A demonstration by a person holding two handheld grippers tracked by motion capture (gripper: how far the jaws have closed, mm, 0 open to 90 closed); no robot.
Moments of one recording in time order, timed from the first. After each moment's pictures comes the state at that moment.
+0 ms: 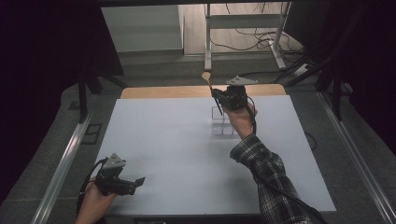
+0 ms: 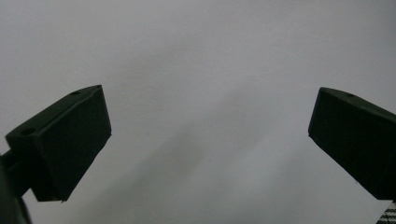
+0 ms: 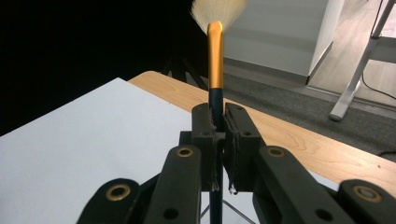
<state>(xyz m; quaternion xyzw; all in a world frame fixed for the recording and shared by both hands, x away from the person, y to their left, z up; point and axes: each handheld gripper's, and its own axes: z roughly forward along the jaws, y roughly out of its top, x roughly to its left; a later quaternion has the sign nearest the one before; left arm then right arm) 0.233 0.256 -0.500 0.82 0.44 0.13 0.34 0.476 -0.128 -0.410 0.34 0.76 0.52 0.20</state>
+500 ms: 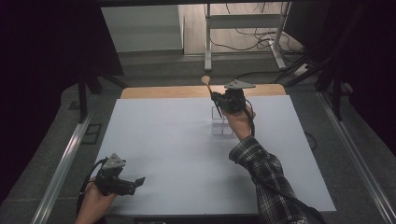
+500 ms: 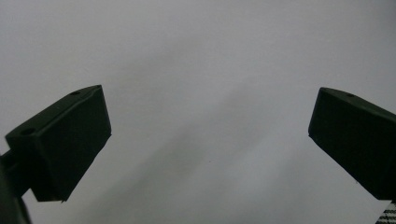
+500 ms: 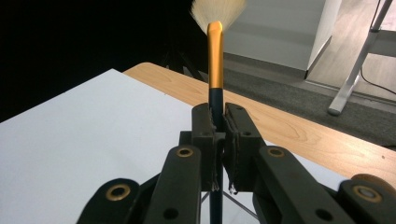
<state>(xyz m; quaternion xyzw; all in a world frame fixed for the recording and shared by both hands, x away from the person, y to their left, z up) 0.232 0.256 -0.500 0.82 0.44 0.13 0.34 0.479 -0.126 -0.427 0.34 0.76 0.51 0.20</state>
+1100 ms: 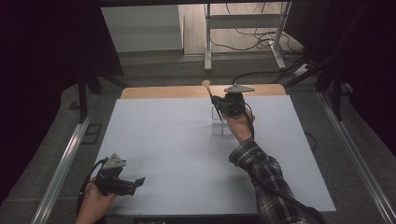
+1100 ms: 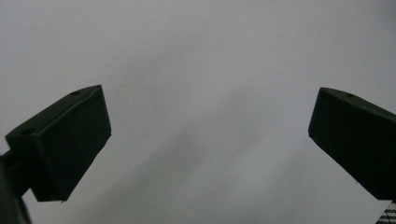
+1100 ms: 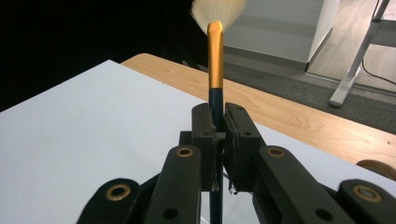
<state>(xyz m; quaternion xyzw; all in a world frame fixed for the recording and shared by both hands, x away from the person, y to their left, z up) 0.232 0.256 -0.500 0.82 0.44 0.13 0.34 0.479 -0.128 -0.442 0.35 0.77 0.51 0.19</state>
